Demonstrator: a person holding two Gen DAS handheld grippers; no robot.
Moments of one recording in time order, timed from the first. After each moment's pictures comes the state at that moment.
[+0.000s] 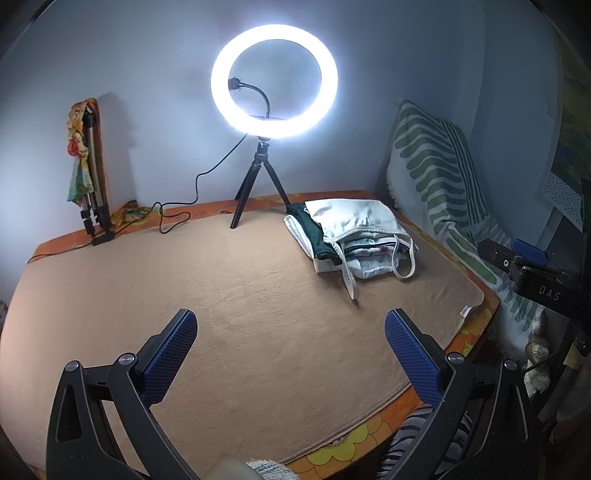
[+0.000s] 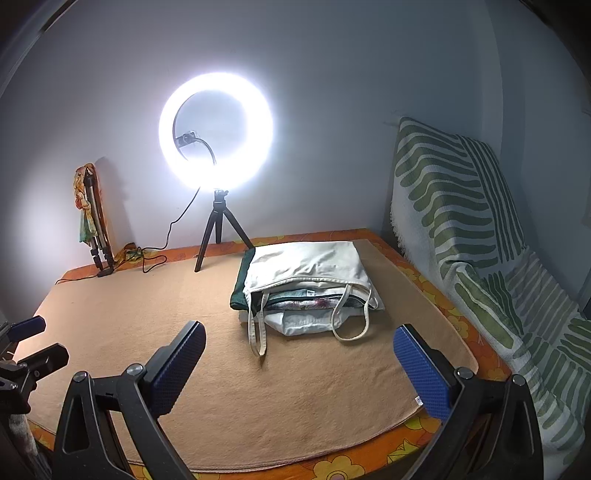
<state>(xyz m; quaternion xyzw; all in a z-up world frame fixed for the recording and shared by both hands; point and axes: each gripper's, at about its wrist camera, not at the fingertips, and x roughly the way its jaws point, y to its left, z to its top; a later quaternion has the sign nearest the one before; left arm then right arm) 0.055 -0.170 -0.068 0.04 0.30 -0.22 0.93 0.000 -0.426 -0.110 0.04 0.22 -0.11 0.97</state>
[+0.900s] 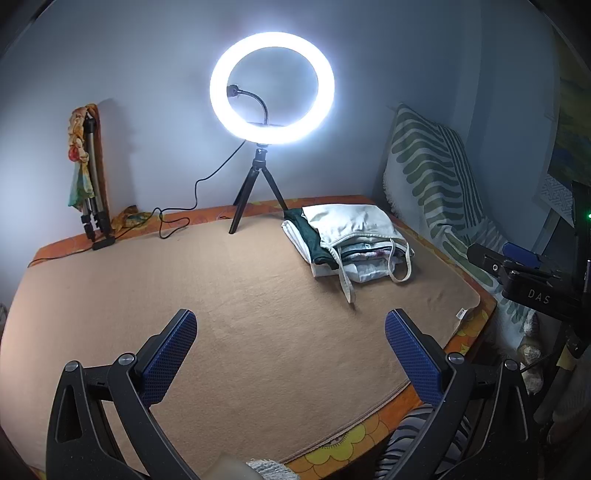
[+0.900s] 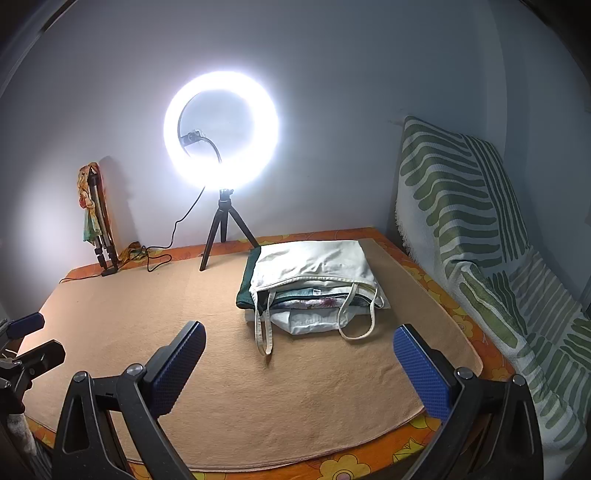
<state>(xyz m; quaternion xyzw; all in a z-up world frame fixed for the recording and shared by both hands) 0.051 -0.167 -0.063 0.04 0.29 -0.23 0.93 0.002 -0.422 -0.110 0.04 0.23 -0.10 0.97</state>
